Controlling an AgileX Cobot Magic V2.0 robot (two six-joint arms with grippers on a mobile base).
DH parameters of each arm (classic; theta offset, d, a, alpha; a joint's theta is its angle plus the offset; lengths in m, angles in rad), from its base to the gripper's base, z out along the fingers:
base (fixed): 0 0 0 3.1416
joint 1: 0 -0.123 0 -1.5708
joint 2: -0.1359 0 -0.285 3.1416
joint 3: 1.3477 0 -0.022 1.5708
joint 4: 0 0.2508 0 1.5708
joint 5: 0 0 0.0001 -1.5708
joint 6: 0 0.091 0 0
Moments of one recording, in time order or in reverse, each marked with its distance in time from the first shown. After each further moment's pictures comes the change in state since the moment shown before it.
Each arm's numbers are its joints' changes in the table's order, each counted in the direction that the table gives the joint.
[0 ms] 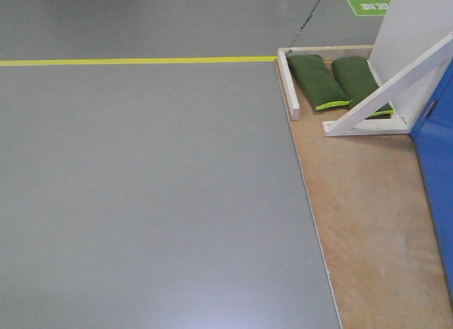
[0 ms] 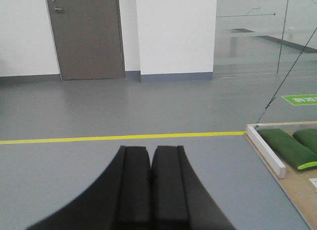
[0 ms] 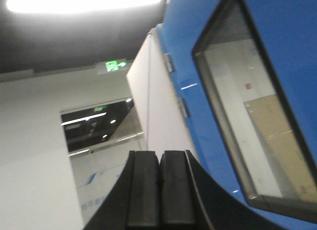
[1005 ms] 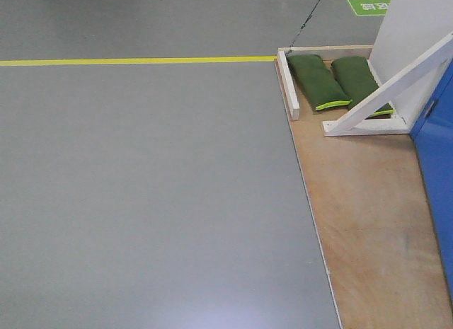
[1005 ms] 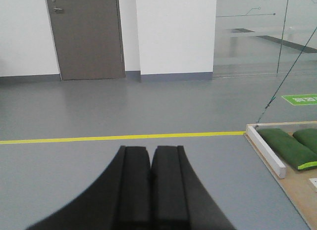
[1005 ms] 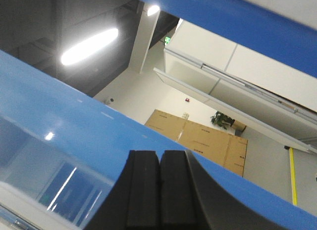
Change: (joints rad) left arm 0.000 0.000 0.000 0.000 0.000 0.000; right arm 0.593 -0.666 -0.327 0.726 0.089 0.000
